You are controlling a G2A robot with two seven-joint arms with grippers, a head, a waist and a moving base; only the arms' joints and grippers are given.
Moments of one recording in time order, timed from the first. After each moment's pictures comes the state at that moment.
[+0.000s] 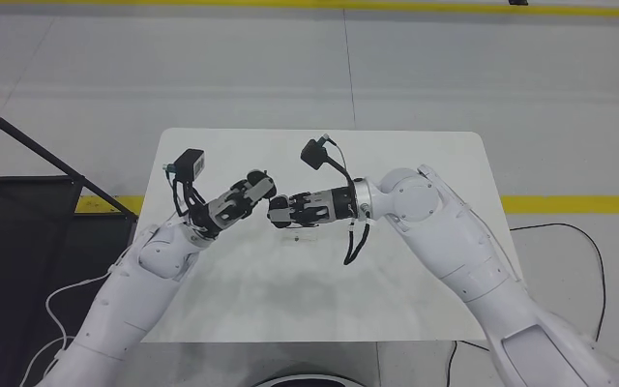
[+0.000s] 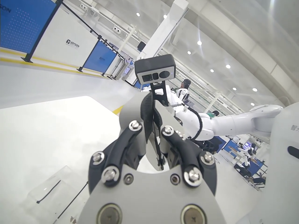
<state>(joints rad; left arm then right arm) 1.05 -1.04 -1.15 -1.42 -0.01 -1.01 -0.26 -0.51 -1.30 0.74 -1.23 0.20 -0.58 1.05</state>
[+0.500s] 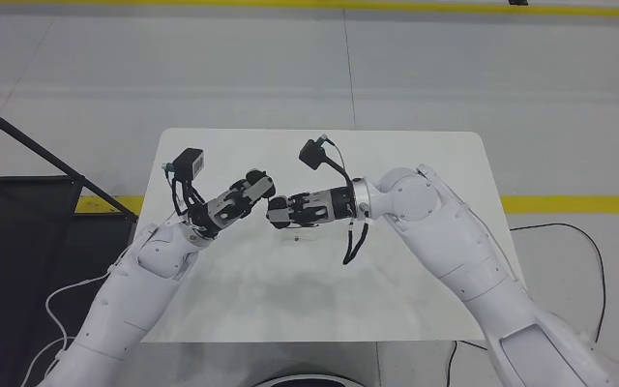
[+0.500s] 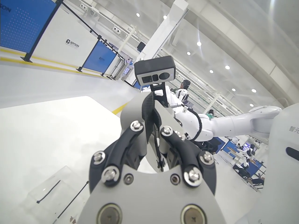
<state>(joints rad) 1.05 -1.05 -1.16 -1.42 -0.03 -1.01 -0.28 -0.51 -1.31 0.75 -1.22 0.19 -0.57 1.06</state>
